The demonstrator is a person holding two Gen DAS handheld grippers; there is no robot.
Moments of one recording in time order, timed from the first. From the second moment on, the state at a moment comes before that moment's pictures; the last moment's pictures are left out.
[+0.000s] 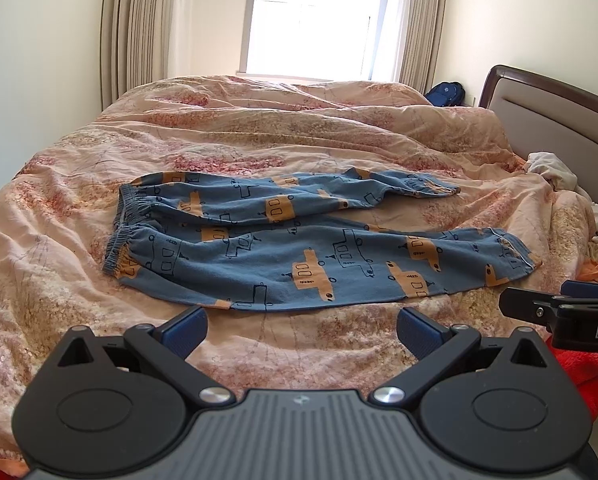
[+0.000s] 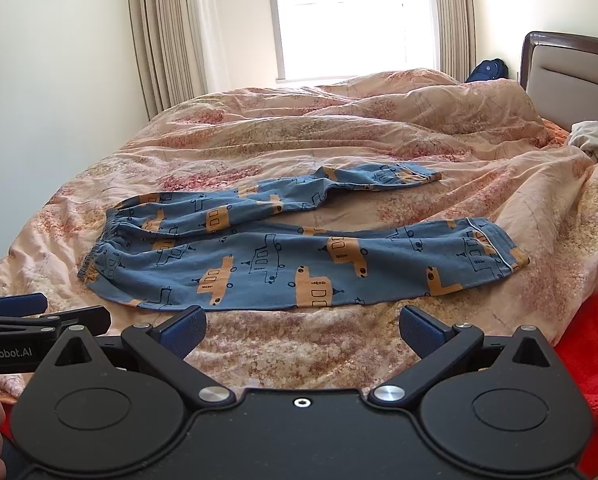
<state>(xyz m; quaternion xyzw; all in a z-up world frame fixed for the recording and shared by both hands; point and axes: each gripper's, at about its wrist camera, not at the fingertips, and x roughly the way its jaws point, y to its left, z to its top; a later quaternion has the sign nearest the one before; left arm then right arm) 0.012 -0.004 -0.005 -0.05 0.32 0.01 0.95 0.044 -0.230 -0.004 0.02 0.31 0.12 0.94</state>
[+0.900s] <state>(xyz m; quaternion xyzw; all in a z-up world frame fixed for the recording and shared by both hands) 0.036 0.006 -0.029 -0.08 0.35 -0.01 0.93 0.068 -0.228 -0.024 0.01 0.34 0.13 0.93</state>
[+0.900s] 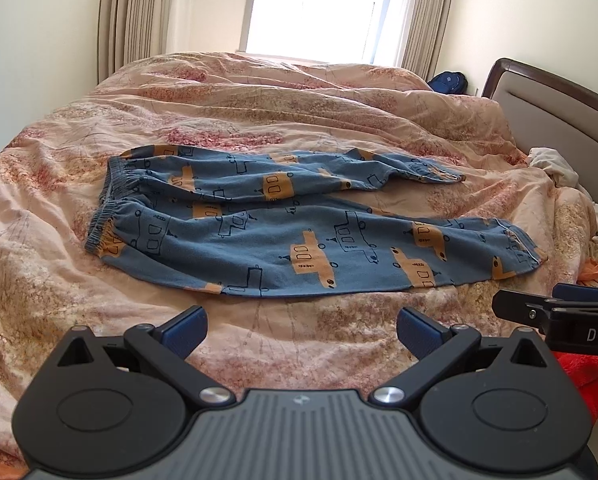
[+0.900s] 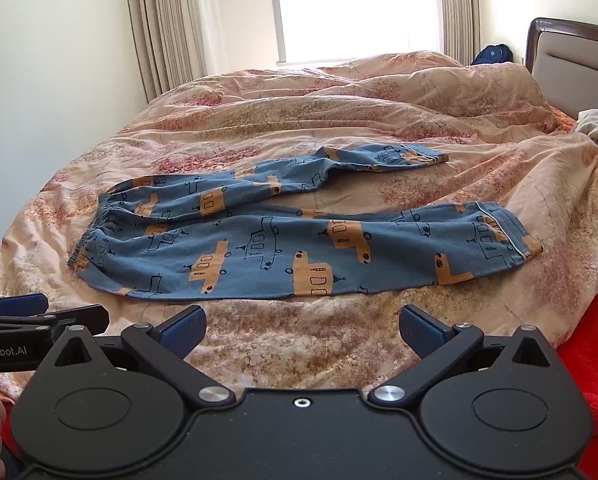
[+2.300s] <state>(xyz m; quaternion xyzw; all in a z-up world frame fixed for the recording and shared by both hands) 0.383 0.262 -0.063 0.08 0.44 -0.13 0.88 0.543 -0.130 -0.050 -0.17 0.39 0.50 0.75</state>
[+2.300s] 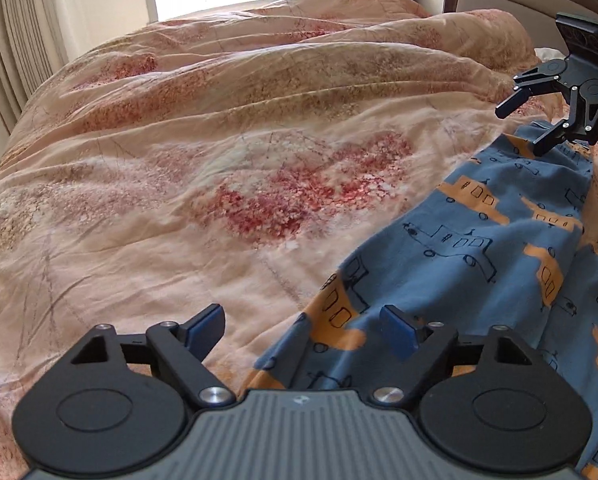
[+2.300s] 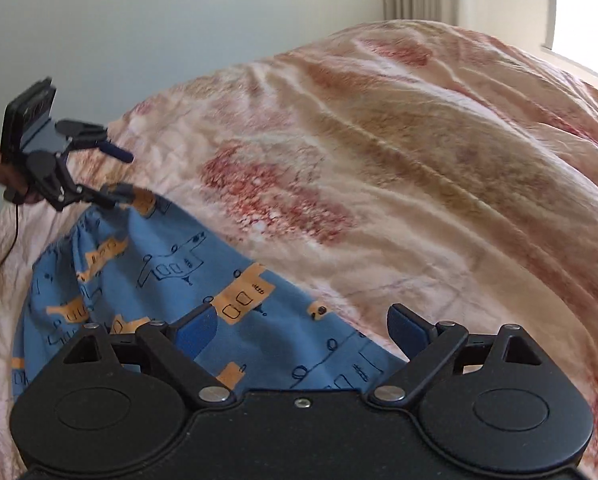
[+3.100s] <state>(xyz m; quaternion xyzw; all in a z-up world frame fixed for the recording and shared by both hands) 0.379 0.267 -0.079 0.11 0.45 -0.25 0.85 0.574 -0.105 -0.108 -0.33 0.44 0.53 0.65</state>
